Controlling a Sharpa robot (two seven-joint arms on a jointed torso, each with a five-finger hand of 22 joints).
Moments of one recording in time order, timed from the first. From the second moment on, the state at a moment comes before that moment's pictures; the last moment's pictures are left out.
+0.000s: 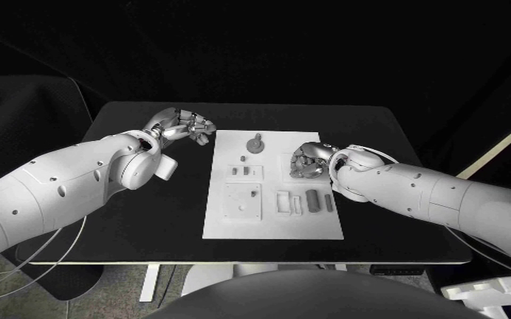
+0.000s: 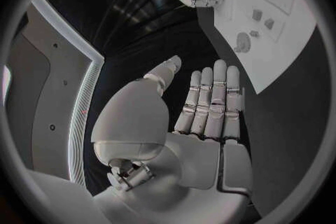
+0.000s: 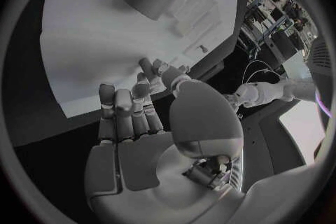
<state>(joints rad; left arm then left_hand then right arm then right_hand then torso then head) 1.14 -0.66 -0.12 1.16 -0.39 -0.13 0.23 1.18 -0.10 0.34 -0.10 0.18 0.87 0.16 0.34 0.53 0.89 0.15 0.56 0.31 1.00 0.13 0.43 0.71 0.06 0.63 0.06 1.09 0.32 0.87 -0.68 0.03 1.10 -1.43 -0.25 -0.01 1.19 -0.10 0.41 -0.11 0.19 0.87 0.16 0.37 0.57 0.94 0.06 1.43 0.54 0.99 -0.03 1.57 1.01 0.15 0.59 0.00 1.66 0.48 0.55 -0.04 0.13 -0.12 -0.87</state>
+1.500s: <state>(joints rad) 1.14 -0.66 -0.12 1.15 -0.39 -0.13 0.23 1.18 -0.10 0.34 -0.09 0.18 0.87 0.16 0.34 0.53 0.89 0.15 0.56 0.31 1.01 0.13 0.43 0.71 0.06 0.63 0.06 1.09 0.32 0.87 -0.74 0.03 1.20 -1.42 -0.30 0.01 1.23 -0.02 0.50 -0.12 0.18 0.92 0.13 0.39 0.57 0.97 0.05 1.43 0.54 1.01 -0.03 1.57 1.01 0.15 0.60 0.00 1.66 0.49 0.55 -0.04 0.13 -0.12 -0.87</state>
